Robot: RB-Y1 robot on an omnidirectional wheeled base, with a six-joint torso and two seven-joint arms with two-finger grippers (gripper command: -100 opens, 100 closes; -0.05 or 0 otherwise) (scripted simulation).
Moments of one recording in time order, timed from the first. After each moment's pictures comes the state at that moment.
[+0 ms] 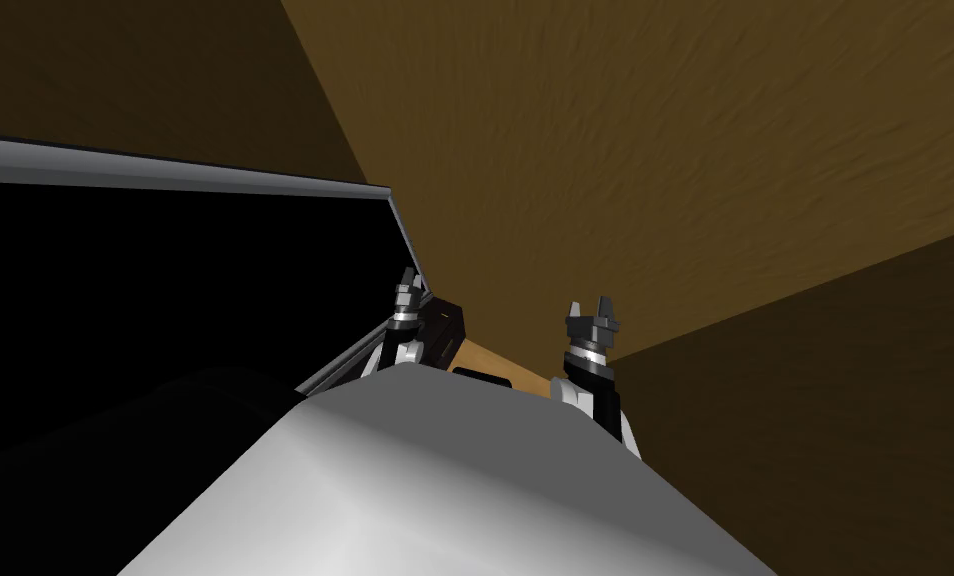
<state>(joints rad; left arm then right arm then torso) 0.49 -0.01 0.05 -2.27 -0.12 -0.46 -0.09 0.53 0.02 -0.01 -2.24 -0.03 -0.40 -0.16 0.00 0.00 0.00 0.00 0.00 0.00</state>
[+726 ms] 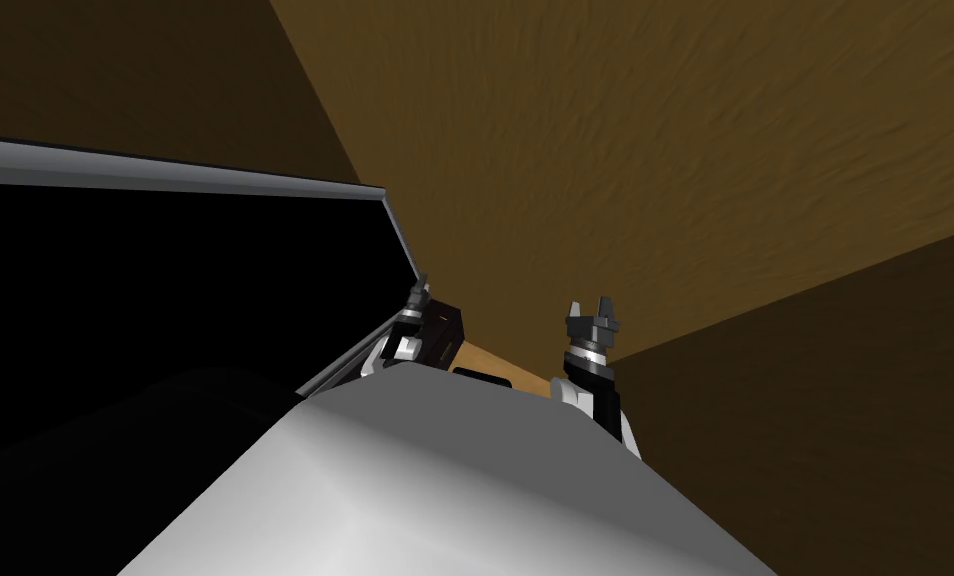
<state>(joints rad) 0.41 0.14 0.07 -2.11 -0.05 -0.28 -0.13 0.53 0.02 -0.01 -2.24 -0.03 -0.40 -0.16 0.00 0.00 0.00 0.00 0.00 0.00</state>
